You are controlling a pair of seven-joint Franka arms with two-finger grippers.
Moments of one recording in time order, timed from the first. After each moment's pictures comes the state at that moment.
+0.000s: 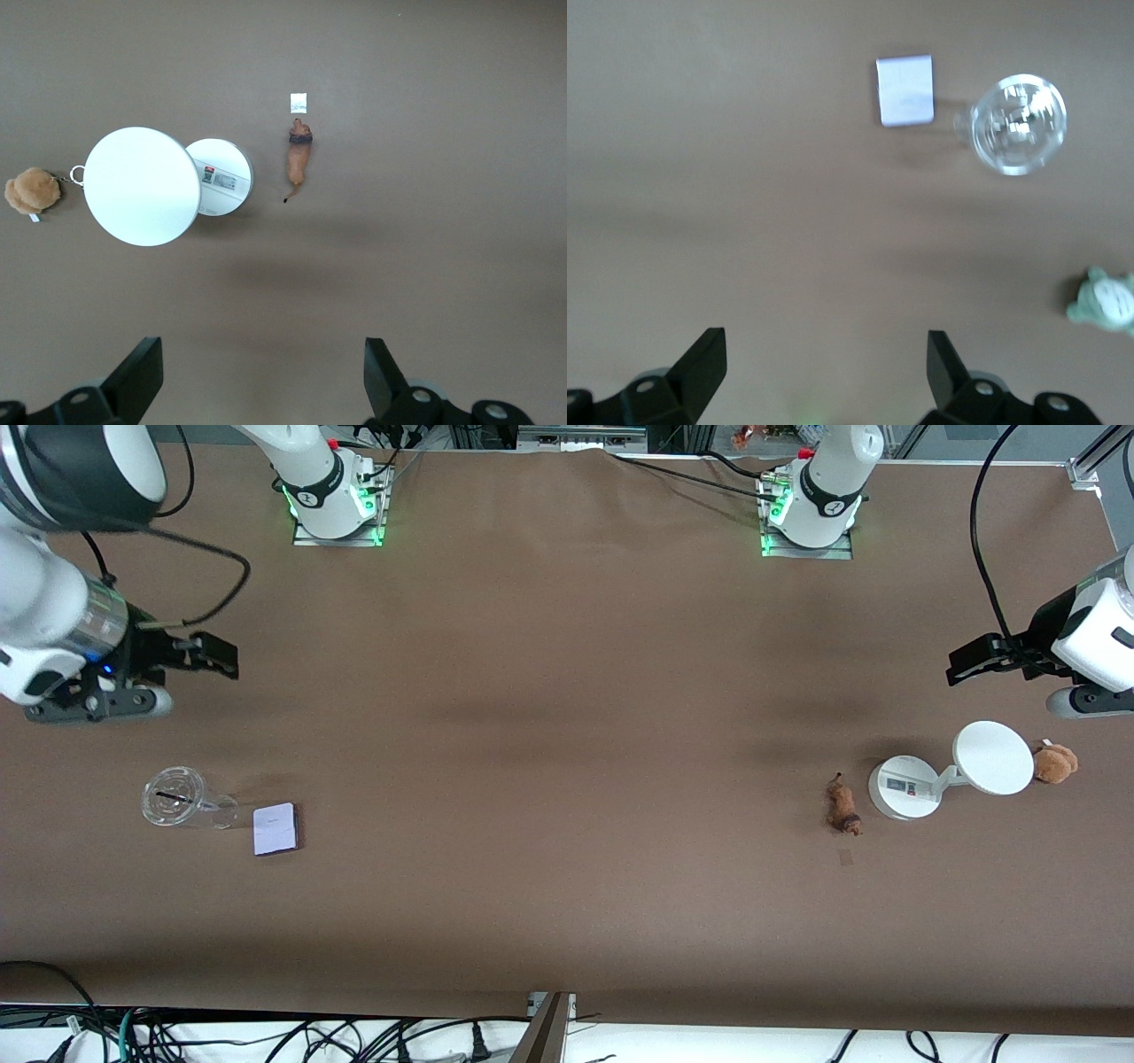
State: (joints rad) left arm -0.03 0.12 0.01 -1.51 0.00 1.54 -0.12; right arm 0.21 0.13 -0.11 -1.55 0.01 1.52 0.00
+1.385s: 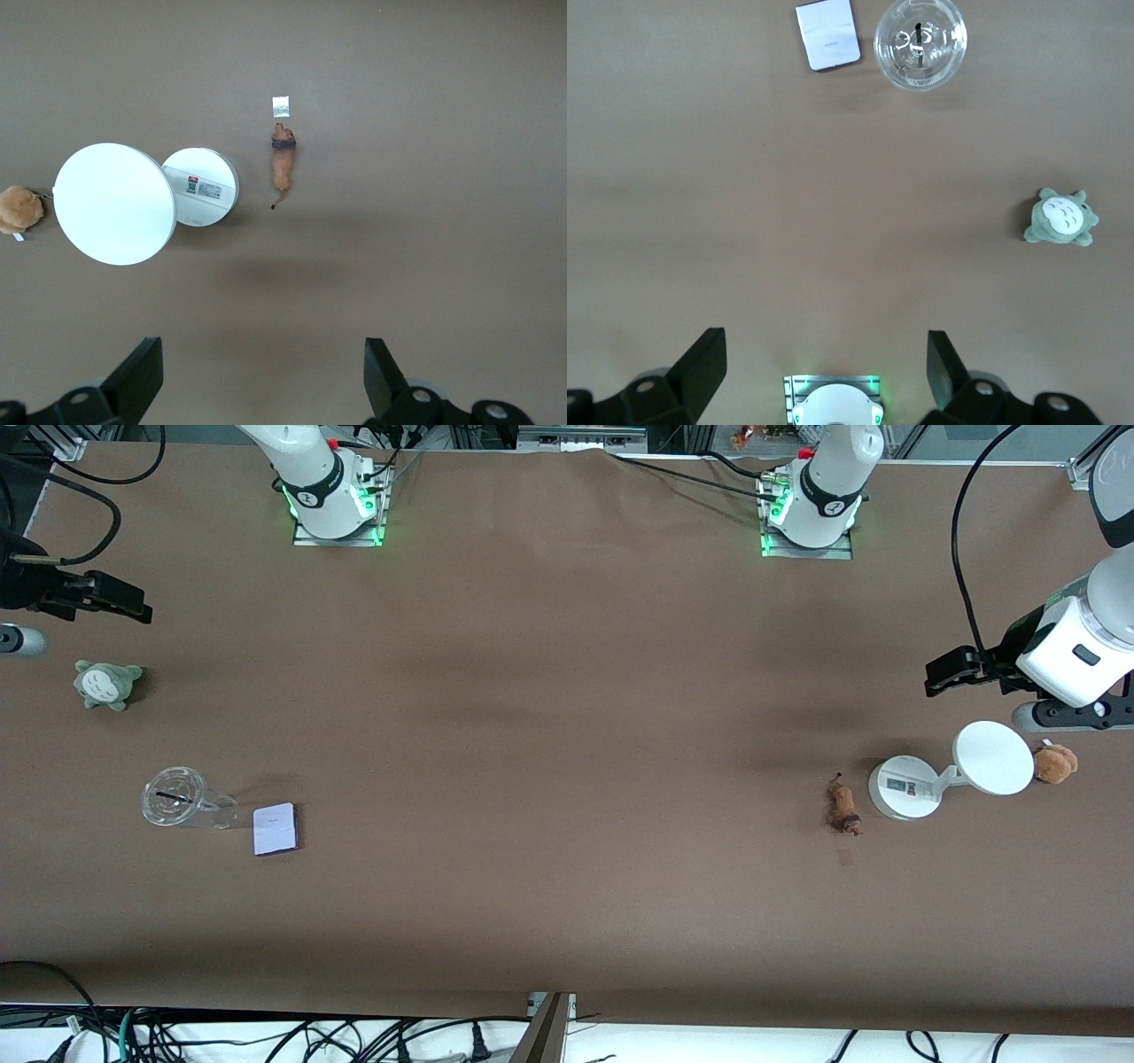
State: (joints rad) left arm -0.03 0.15 -0.01 -1.51 0.00 1.57 -0.10; right arm 0.02 0.03 -0.06 -1.58 -0.02 1.42 -0.02
